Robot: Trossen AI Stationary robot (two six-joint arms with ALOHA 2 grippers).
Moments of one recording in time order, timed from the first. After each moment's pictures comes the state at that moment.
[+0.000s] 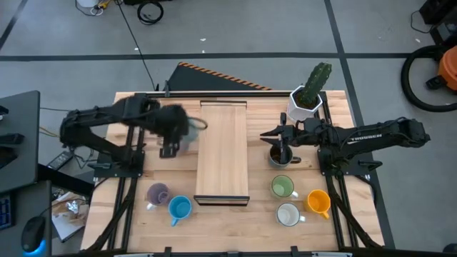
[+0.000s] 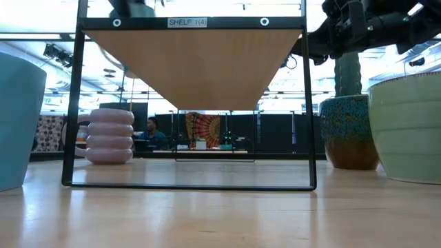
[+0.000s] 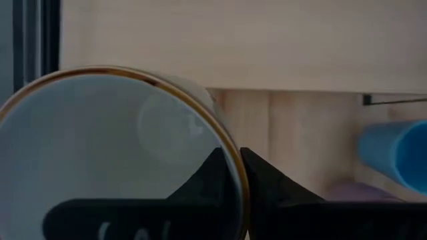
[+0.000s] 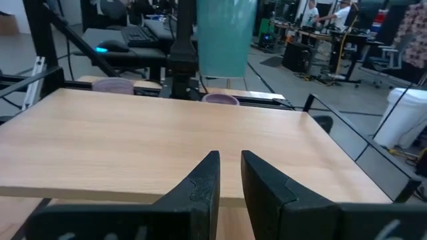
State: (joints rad) left arm 0.07 1.37 1.59 -1.40 -0.11 0.10; right arm -0.11 0.91 0.38 0.43 -0.03 -0.14
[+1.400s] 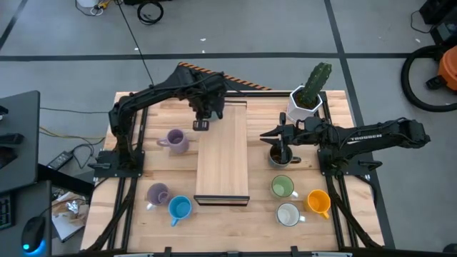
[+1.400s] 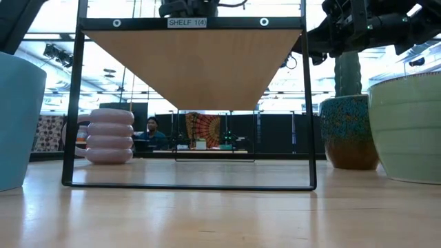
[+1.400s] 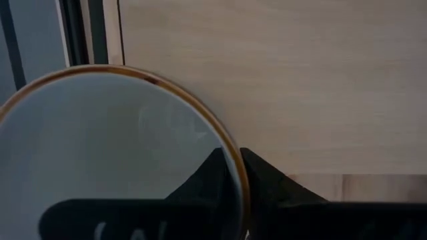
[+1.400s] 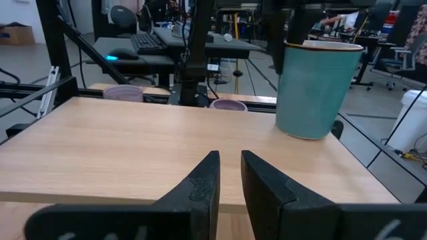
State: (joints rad) left arm 0.34 1.89 2.04 -1.45 -0.05 0.43; right arm -0.13 0.91 0.38 0.45 -0.07 -0.12
